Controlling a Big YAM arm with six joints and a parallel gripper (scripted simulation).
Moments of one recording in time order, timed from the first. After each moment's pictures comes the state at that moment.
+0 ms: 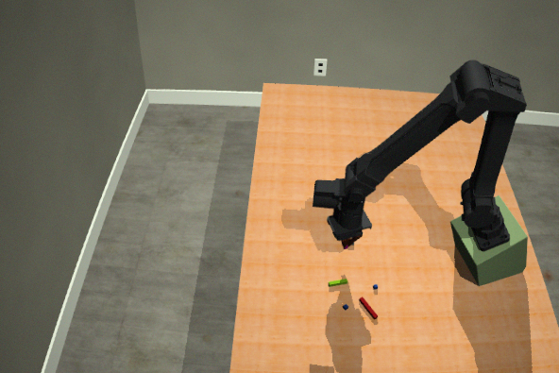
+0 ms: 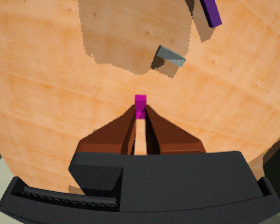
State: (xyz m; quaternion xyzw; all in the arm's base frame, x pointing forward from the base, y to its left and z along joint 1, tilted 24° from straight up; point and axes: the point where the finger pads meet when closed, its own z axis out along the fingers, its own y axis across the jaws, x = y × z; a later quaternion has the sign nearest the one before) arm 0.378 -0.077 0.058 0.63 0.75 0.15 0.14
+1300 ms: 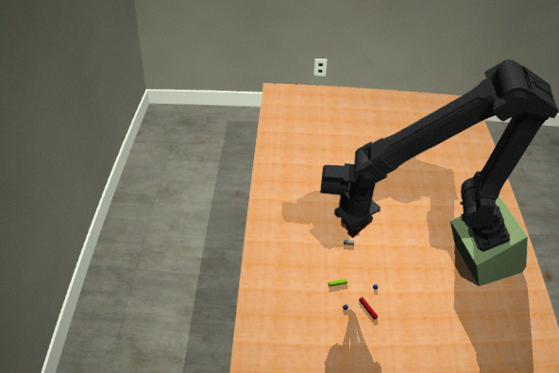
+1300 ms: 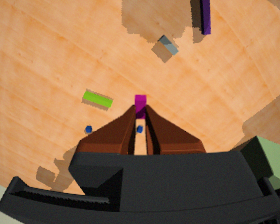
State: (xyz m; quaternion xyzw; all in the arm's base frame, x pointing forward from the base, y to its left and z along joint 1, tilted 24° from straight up) arm 0.346 -0.069 0.107 0.50 0.84 0.13 0.17
